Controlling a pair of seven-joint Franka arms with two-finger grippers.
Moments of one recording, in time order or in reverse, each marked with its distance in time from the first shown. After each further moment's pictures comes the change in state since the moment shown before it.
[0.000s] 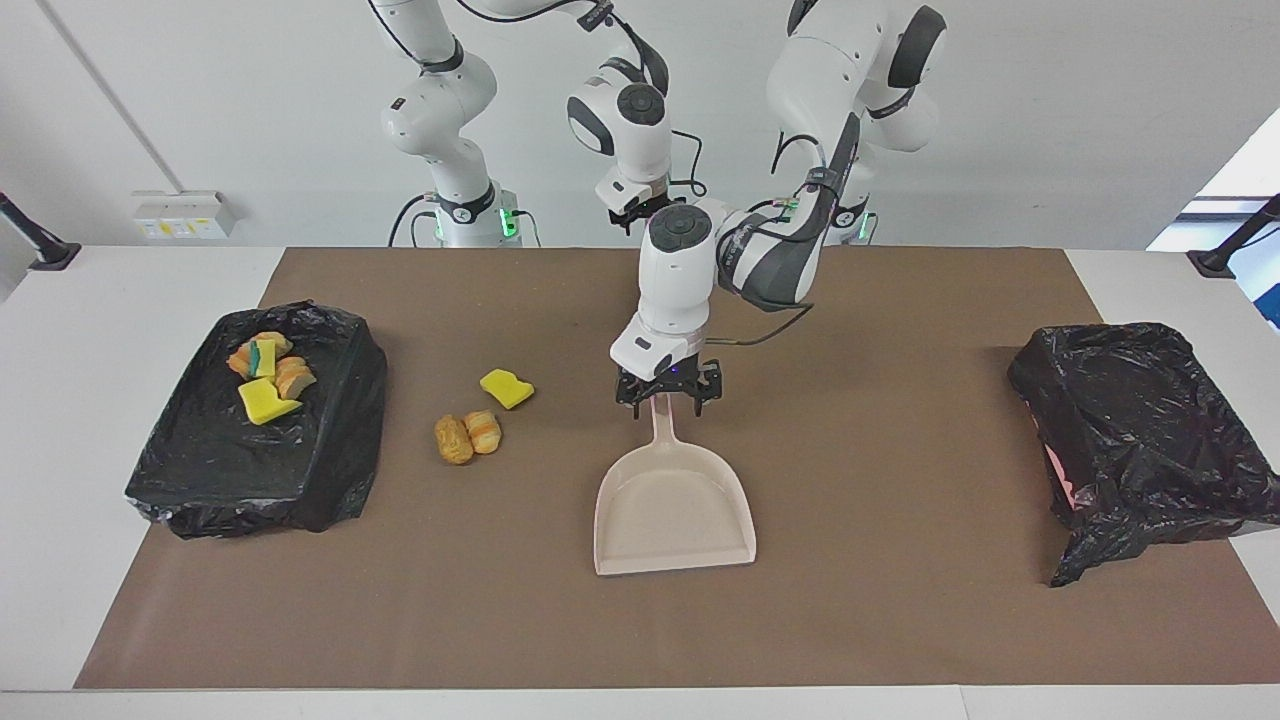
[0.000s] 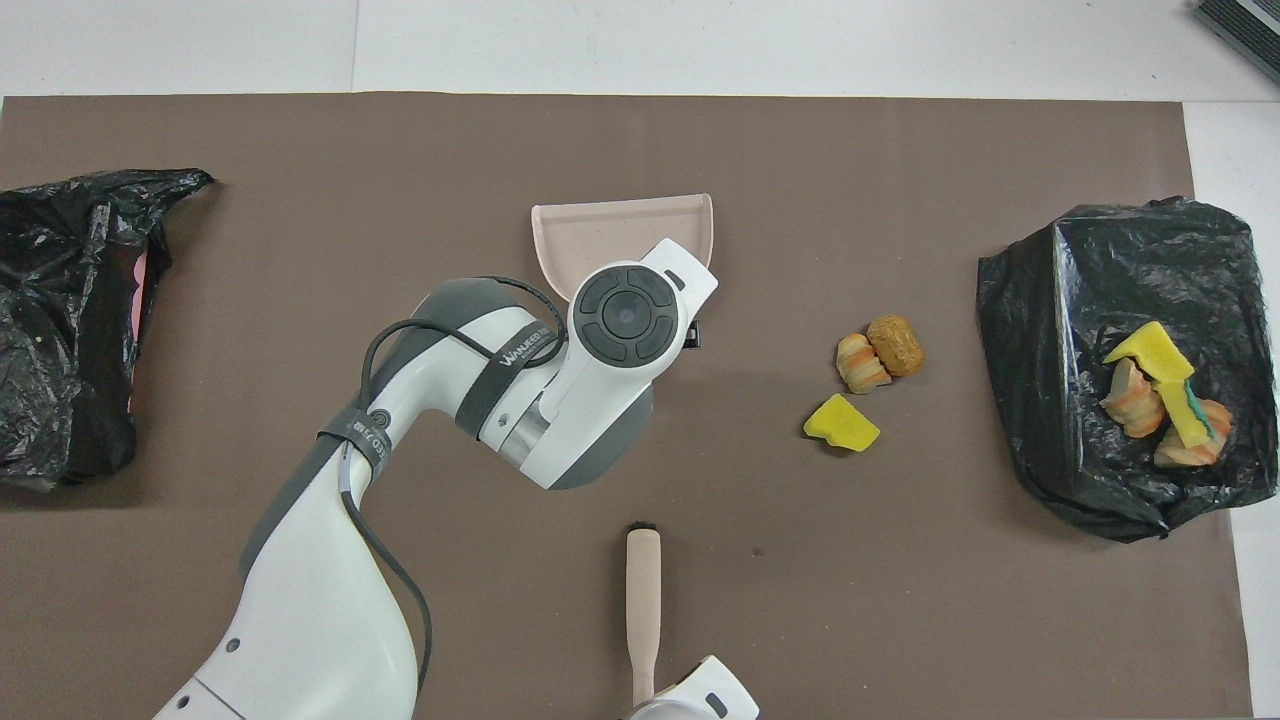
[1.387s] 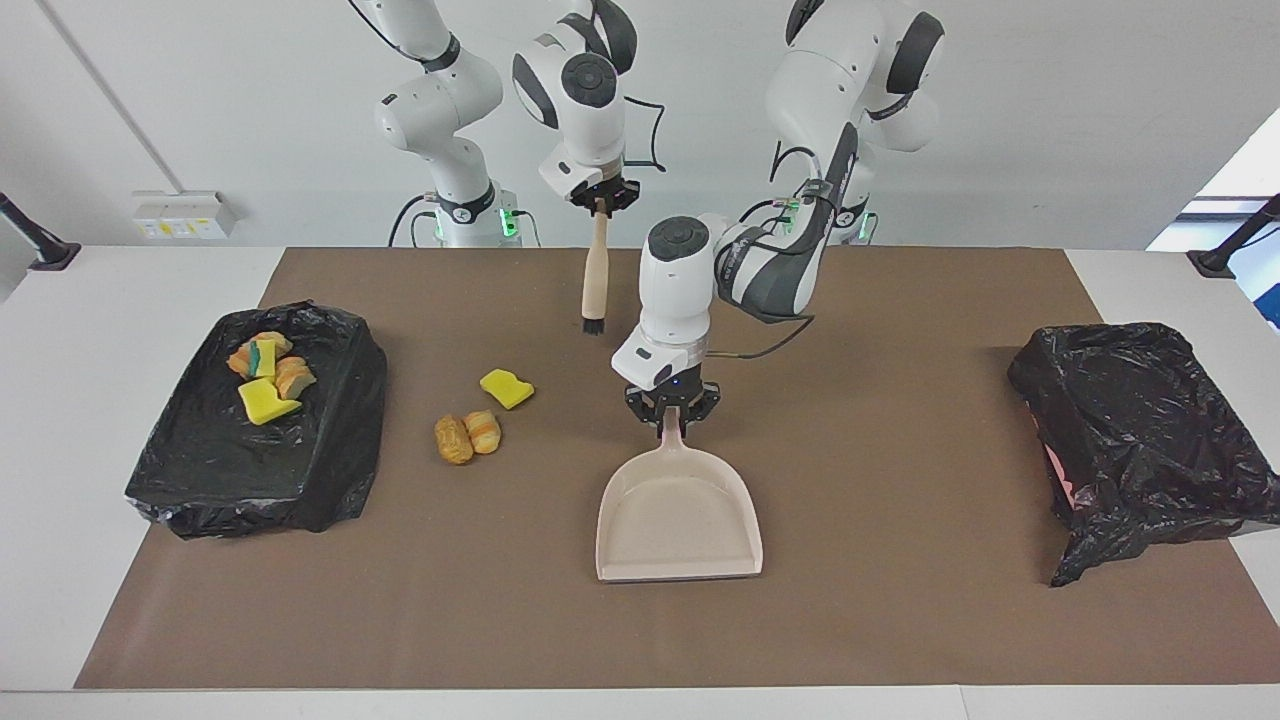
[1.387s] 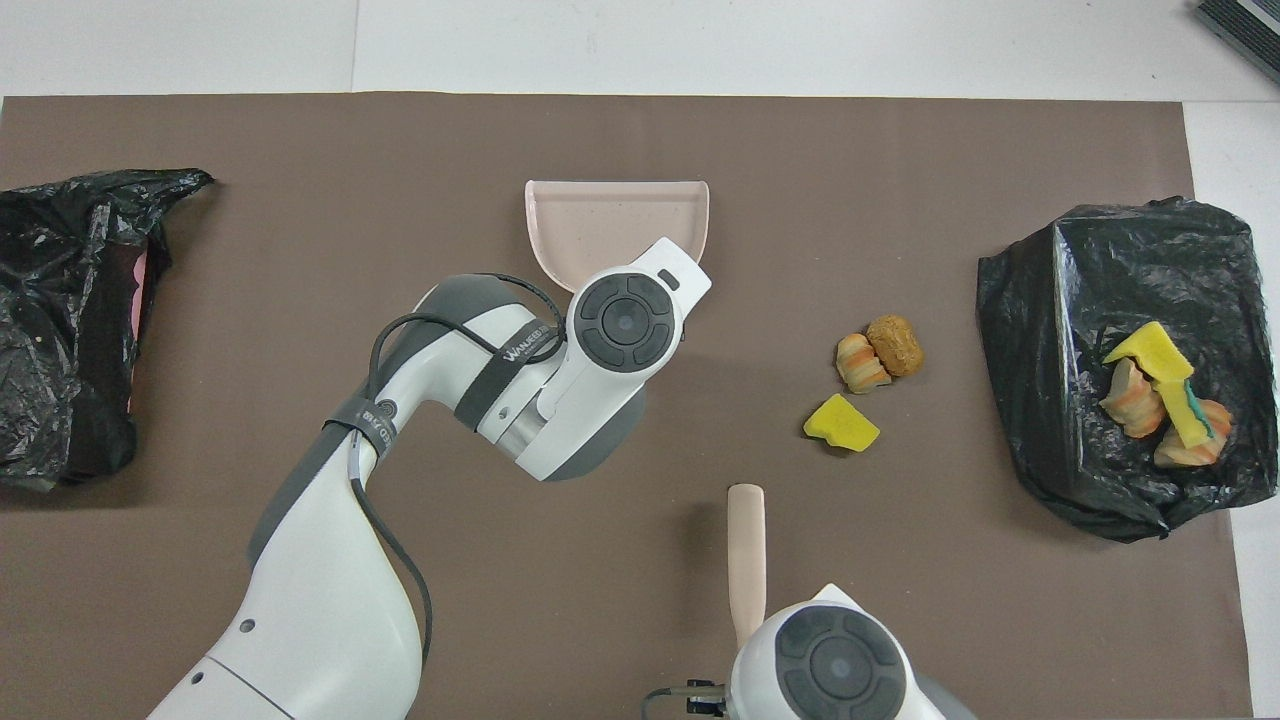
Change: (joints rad) left arm 0.014 0.021 0.010 -0.011 0.074 0.053 0.057; right arm -0.301 -0.167 -0.020 0.131 -0.100 -0.494 -0.171
